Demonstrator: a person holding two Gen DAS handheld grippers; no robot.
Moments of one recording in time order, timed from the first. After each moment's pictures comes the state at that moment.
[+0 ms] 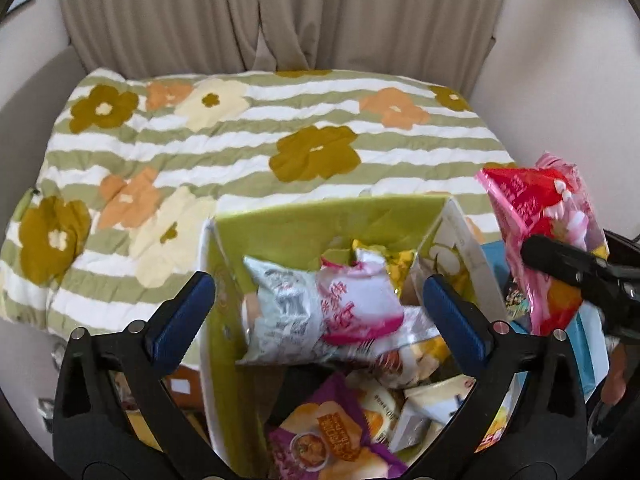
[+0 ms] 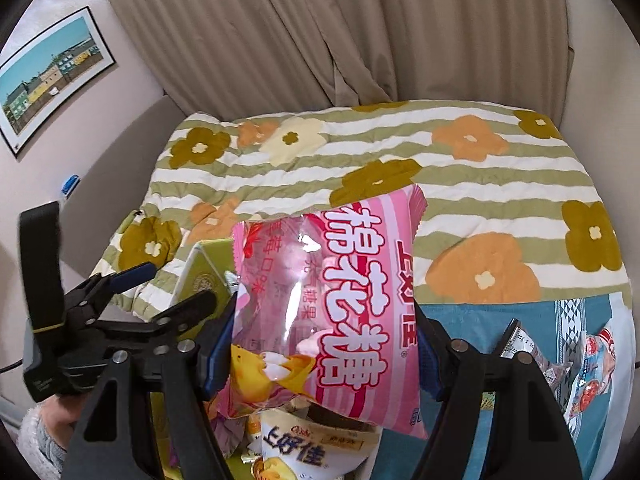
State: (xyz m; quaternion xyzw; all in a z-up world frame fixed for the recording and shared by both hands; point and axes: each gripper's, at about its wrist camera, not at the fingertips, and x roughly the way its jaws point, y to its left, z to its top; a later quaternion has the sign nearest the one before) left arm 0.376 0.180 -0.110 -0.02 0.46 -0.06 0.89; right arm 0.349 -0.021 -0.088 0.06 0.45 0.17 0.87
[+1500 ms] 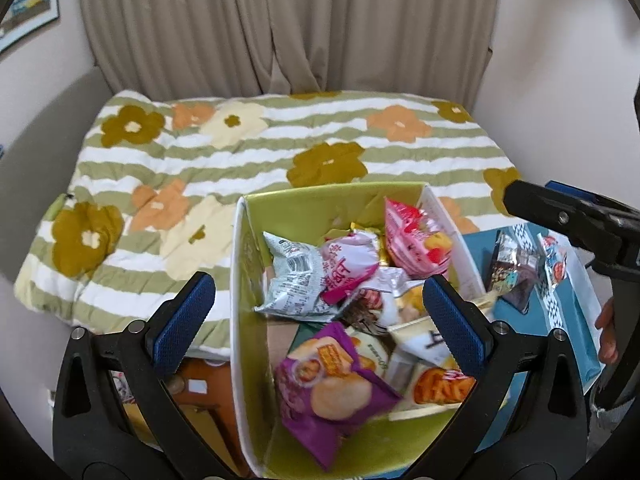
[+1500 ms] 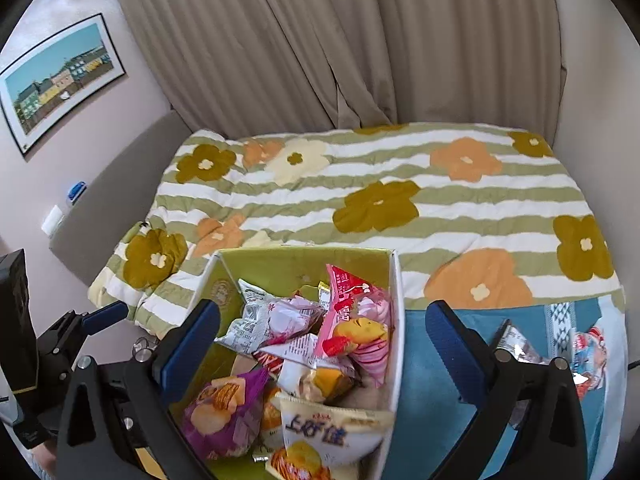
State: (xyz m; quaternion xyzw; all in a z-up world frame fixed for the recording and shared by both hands) left arm 0.284 0.165 -0.057 0.00 0.41 -0.03 0.91; right arm 0.307 -0.013 -0.055 0.06 0.41 0.17 0.90
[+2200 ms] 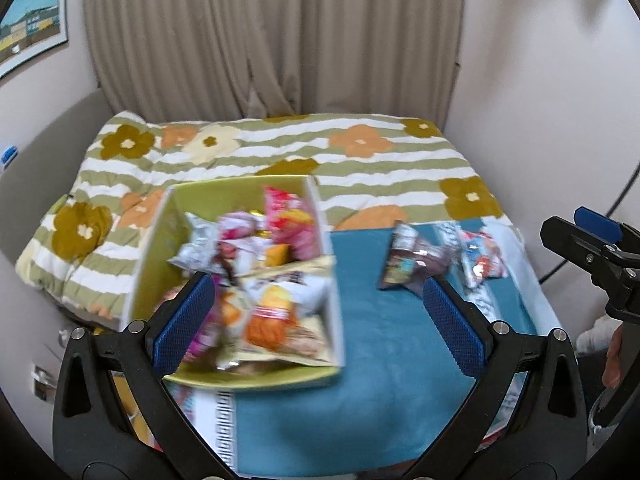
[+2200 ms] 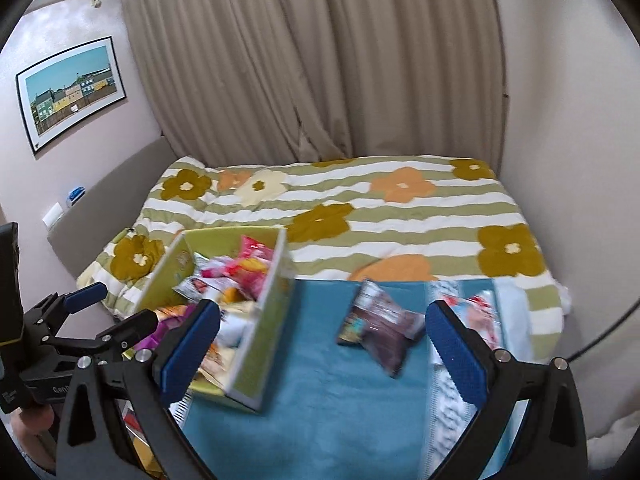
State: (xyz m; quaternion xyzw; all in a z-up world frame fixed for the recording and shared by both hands) left arm 0.173 -0.013 -0.036 0.00 0.37 -0.03 0.93; right arm 0.168 -0.185 -0.031 0.04 0.34 0.13 0.93
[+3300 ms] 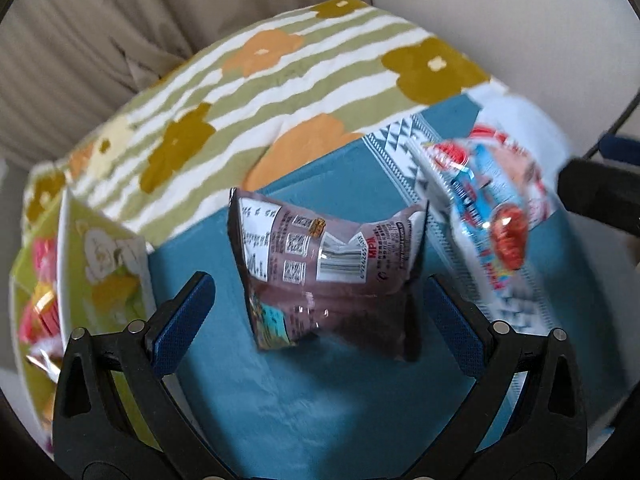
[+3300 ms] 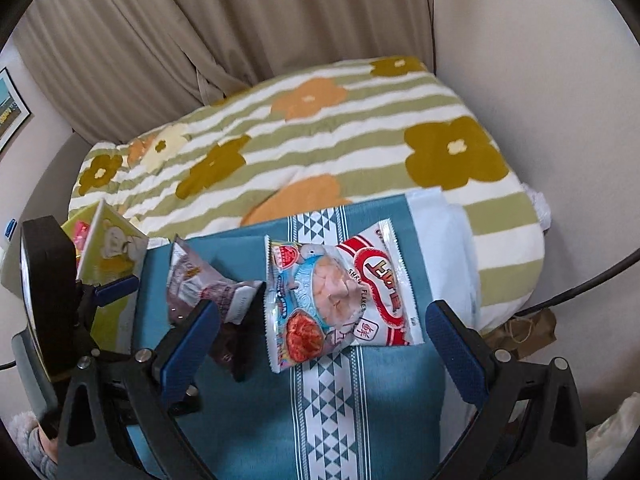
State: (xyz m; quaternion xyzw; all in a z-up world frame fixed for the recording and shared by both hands) left arm 0.356 -0.219 -0.227 0.20 0.49 -0.11 0.84; right arm 0.292 -0.344 -0.178 0.11 0.49 0.05 0.87
